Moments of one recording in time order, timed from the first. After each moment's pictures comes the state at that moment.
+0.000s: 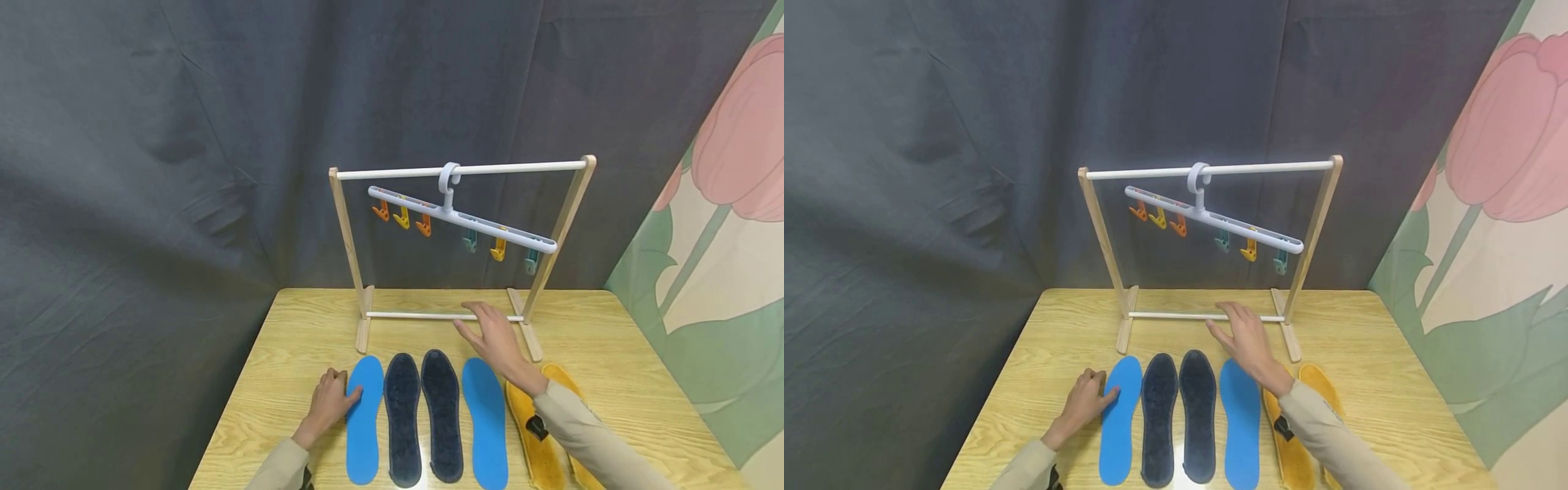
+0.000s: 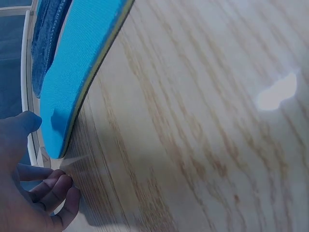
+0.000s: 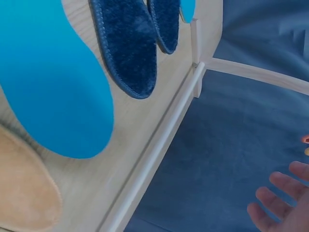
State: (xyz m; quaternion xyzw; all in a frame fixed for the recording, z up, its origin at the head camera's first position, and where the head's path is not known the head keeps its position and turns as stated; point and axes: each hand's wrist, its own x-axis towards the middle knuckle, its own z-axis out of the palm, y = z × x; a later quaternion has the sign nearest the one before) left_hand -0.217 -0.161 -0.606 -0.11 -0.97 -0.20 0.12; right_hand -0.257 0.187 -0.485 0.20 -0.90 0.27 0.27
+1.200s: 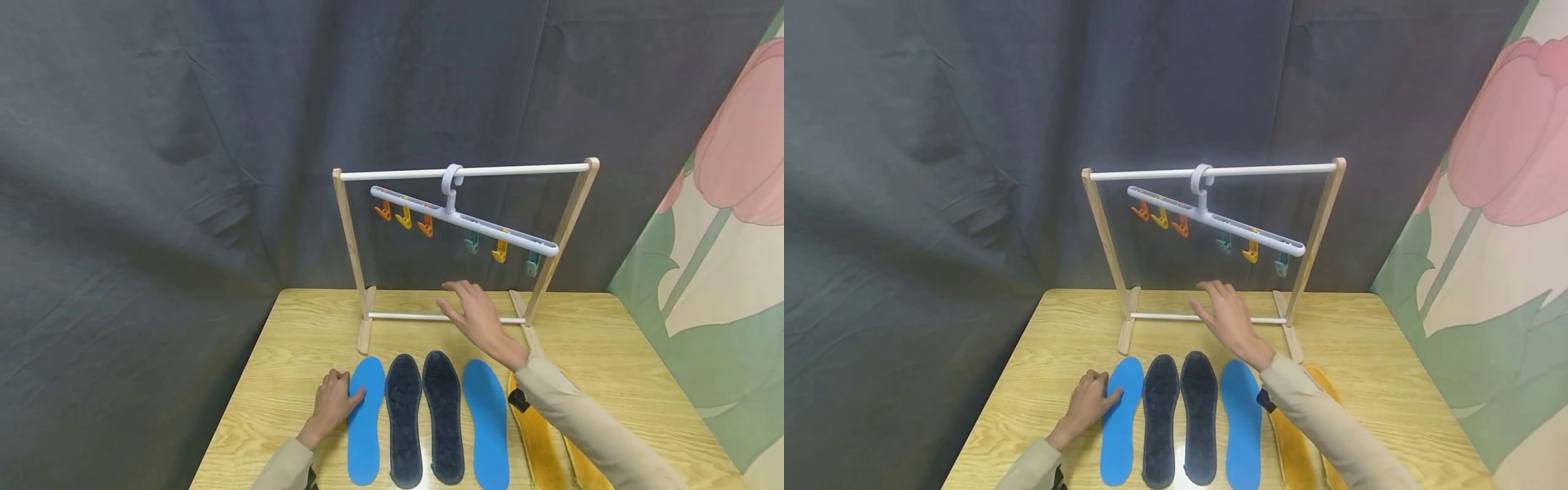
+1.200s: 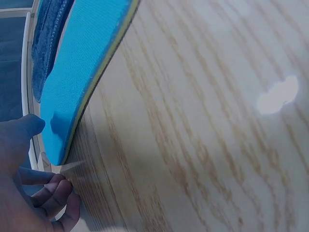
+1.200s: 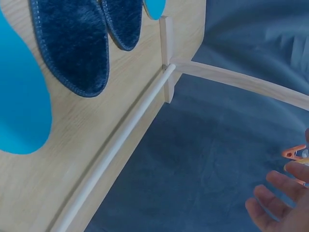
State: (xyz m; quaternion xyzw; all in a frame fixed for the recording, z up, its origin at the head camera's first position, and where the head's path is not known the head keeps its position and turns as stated) left_hand -0.219 -0.156 -0.613 -0.11 -0.97 -0.17 0.15; right_hand -0.285 0.156 -0.449 0.22 -0.90 0.26 0.26
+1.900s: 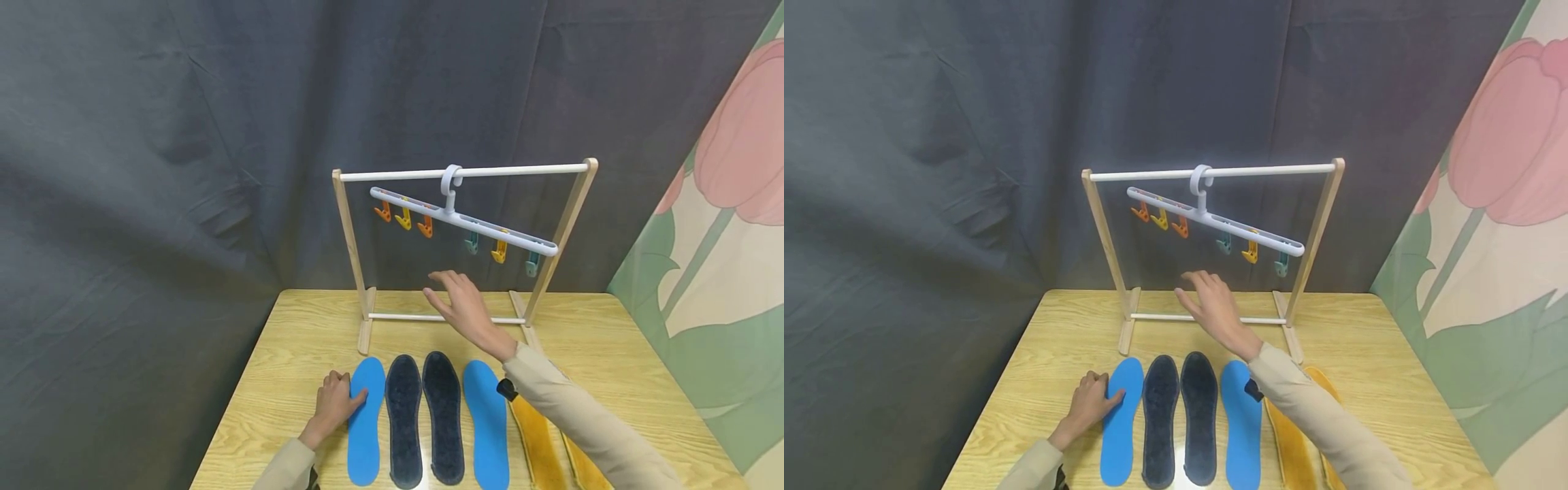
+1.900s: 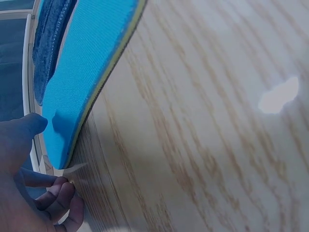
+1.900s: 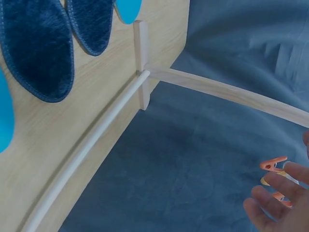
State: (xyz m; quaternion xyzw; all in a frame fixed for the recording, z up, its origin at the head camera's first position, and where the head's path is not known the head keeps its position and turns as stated) left_hand -0.218 -0.152 -0.614 -0.09 -0.97 -0.17 0.14; right_hand -0.288 0.135 -0.424 0.25 -0.89 0.26 0.27
